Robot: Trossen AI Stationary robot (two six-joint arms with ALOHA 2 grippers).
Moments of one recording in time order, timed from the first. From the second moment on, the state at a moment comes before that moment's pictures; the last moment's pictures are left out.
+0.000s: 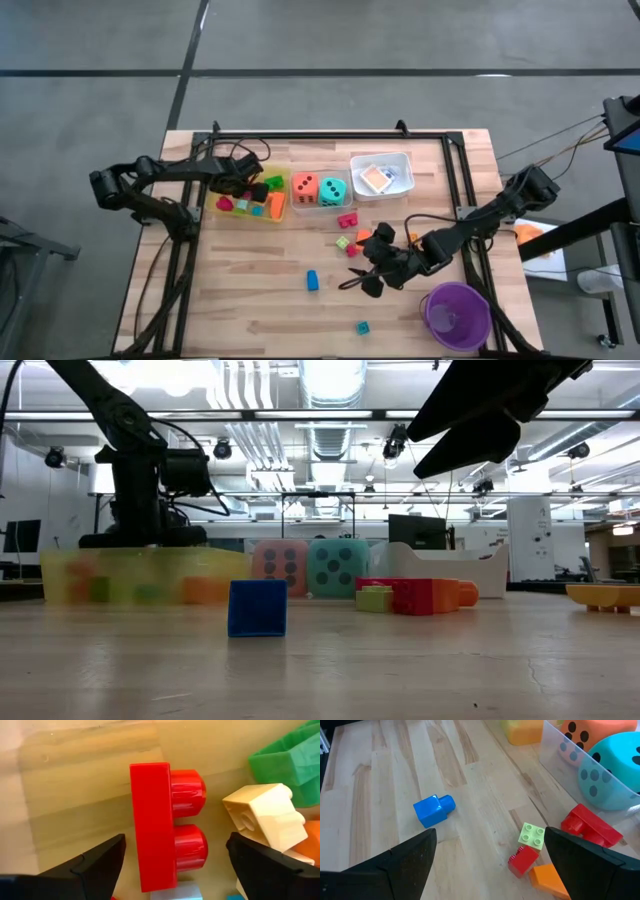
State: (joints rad) left arm 0.57 1.39 0.60 -0.59 -0.11 -0.76; right arm 0.51 1.53 0.92 -0.20 0.57 0.68
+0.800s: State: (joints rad) left arm 0.49 1.39 0.78 -0.83 -0.16 -0.62; right arm 0.51 1.53 0.92 -0.20 0.57 0.68
